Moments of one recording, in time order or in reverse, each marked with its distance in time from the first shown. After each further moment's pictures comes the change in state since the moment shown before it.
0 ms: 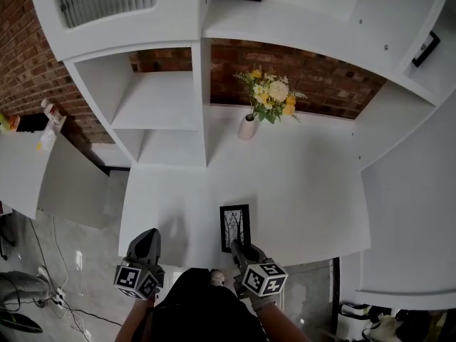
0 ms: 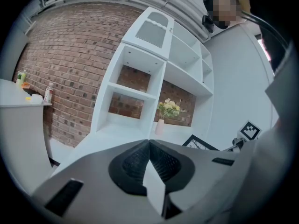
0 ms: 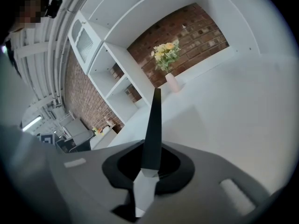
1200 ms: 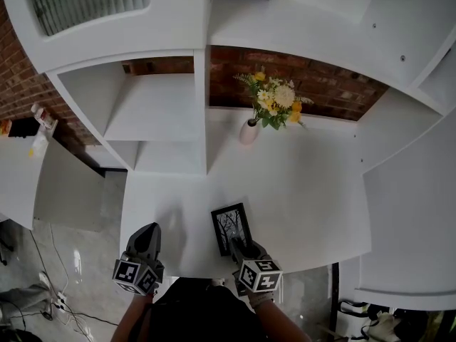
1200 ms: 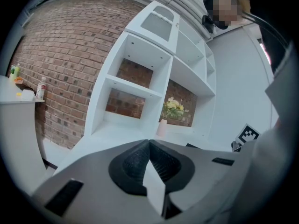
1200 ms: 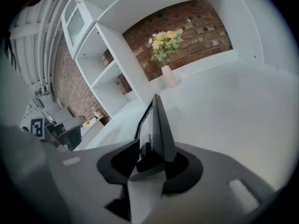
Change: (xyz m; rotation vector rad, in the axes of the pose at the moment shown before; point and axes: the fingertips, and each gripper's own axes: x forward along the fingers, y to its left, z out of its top) left arm 0.052 0.027 0.012 -0.003 0.037 -0.047; right arm 0.042 -0.023 0.005 -0.069 0.085 -0.153
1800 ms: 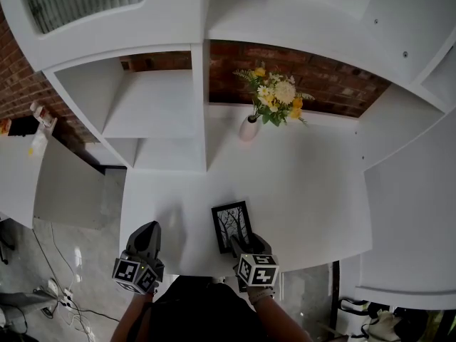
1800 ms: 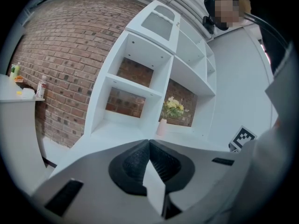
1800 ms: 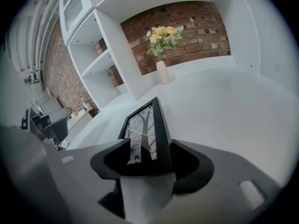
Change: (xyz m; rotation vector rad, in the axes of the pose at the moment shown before) left arm -0.001 0.000 -0.003 -0.011 0.000 0.000; right arm 0.005 -0.022 -0.006 -0.053 0.072 -0.141
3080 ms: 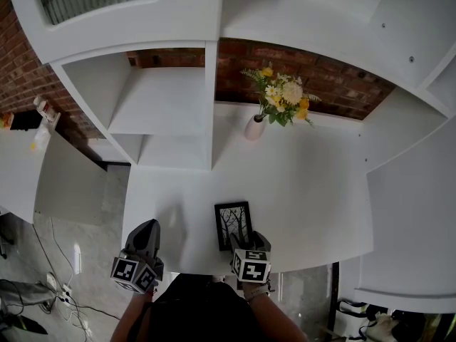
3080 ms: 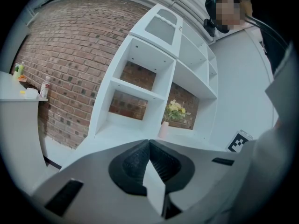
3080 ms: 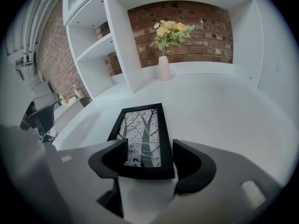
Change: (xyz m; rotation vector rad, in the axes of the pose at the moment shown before) left arm -0.010 0.006 0.008 -0.018 -0.020 0.016; right arm 0.008 0.001 -0.004 -0.096 0.074 -0.137
